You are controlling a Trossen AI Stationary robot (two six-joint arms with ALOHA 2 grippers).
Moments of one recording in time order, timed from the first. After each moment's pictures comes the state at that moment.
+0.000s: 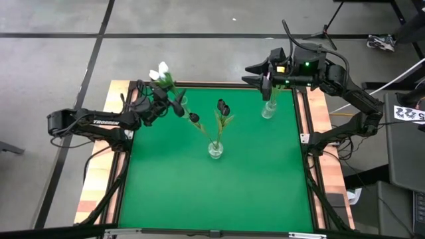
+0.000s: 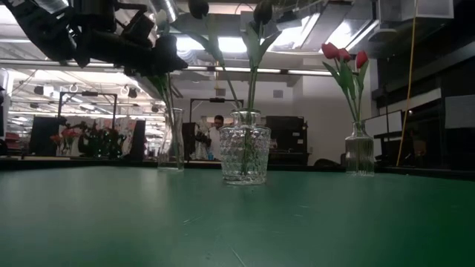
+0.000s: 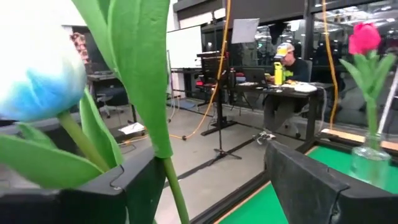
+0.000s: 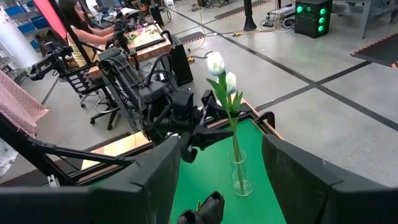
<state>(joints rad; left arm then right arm) 0.37 1.11 0.35 0.86 -0.53 0.11 -0.31 1.34 1.81 -0.71 -0.09 0.23</state>
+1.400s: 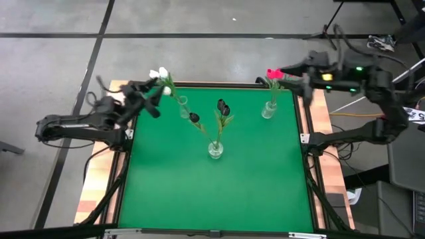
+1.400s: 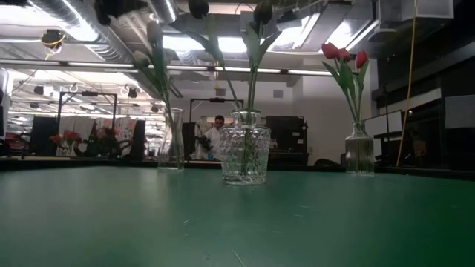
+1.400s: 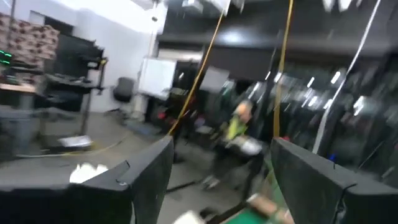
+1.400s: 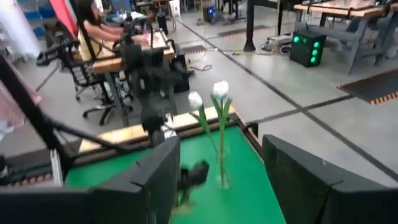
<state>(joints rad) 0.13 0.64 0.55 0.40 -0.64 -0.06 -0.31 1.11 1.81 -0.89 -0.10 0.09</state>
